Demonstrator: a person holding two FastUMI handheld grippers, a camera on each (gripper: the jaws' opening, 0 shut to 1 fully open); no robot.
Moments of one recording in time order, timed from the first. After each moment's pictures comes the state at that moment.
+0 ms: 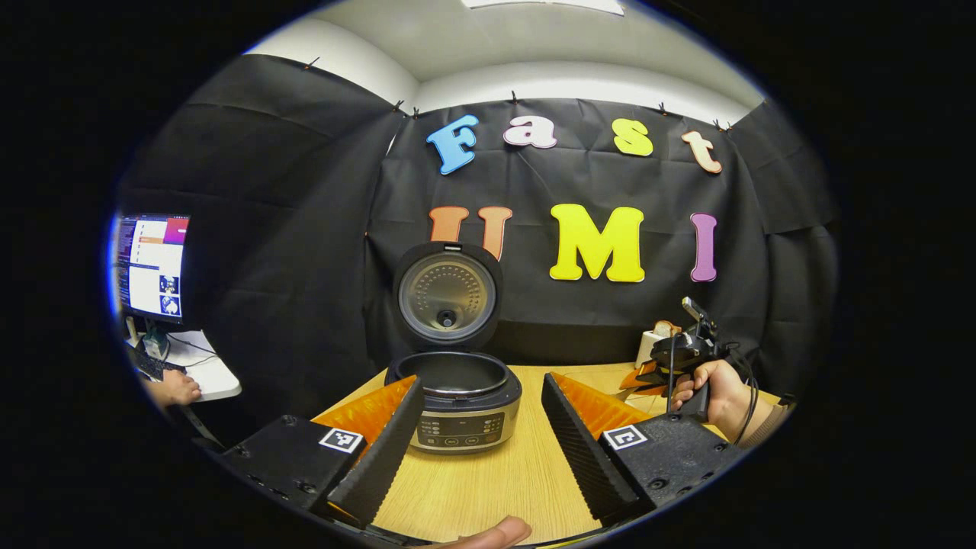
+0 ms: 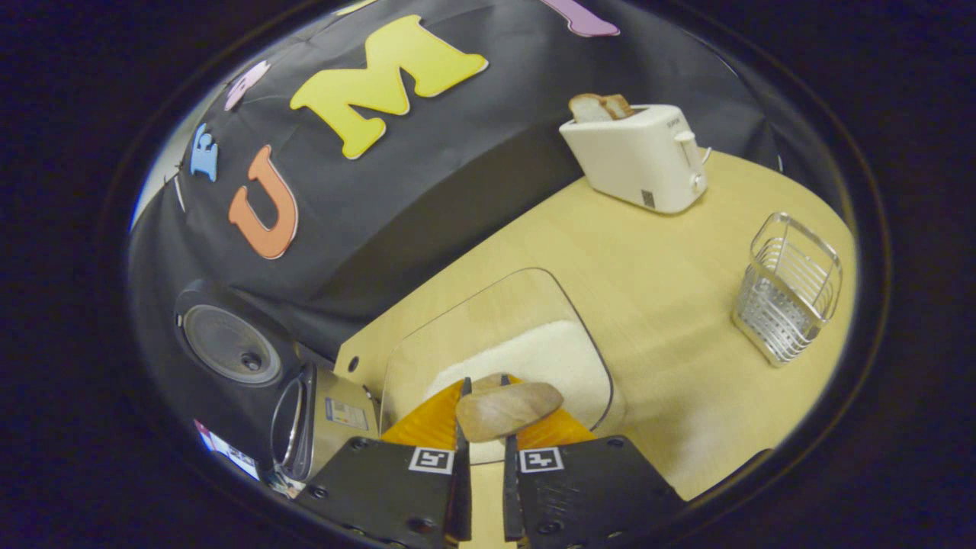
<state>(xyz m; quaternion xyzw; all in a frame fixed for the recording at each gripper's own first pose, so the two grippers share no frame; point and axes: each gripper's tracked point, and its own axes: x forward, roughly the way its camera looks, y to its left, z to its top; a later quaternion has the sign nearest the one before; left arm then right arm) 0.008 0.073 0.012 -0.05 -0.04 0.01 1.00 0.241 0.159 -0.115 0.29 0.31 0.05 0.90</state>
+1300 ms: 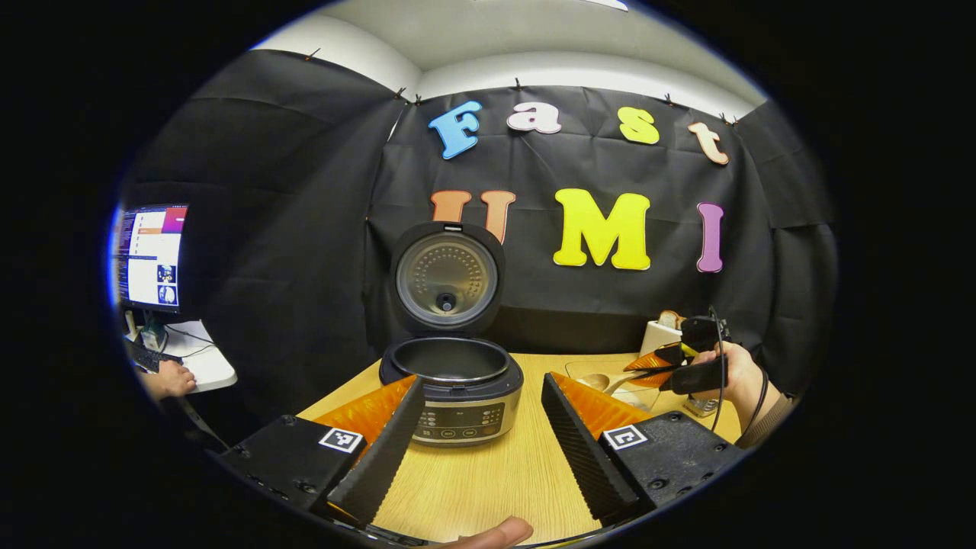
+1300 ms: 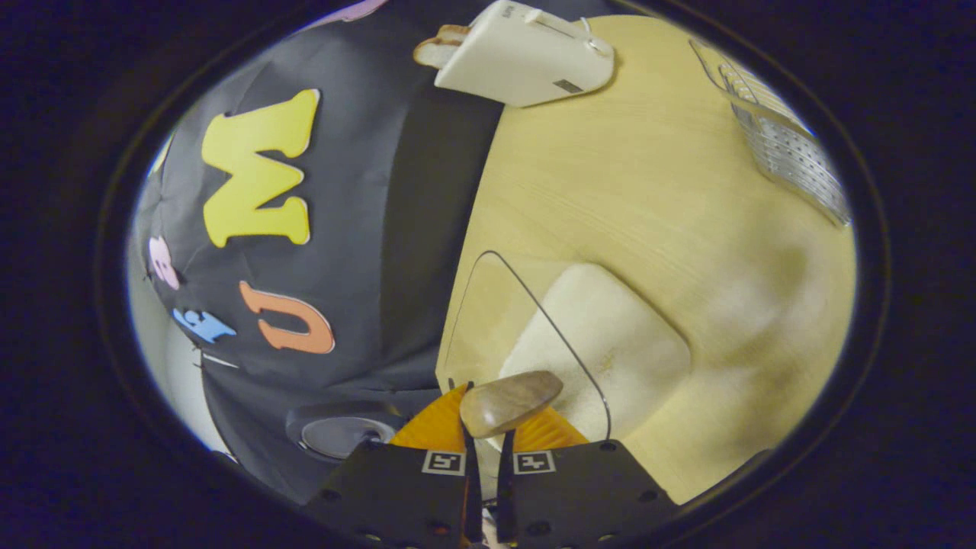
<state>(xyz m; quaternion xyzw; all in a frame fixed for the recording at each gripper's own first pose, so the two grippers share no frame) 0.021 0.078 -0.006 -0.04 -0.01 0.02 1.00 0.258 0.160 -0.108 0.58 0.37 0.09 0.72</state>
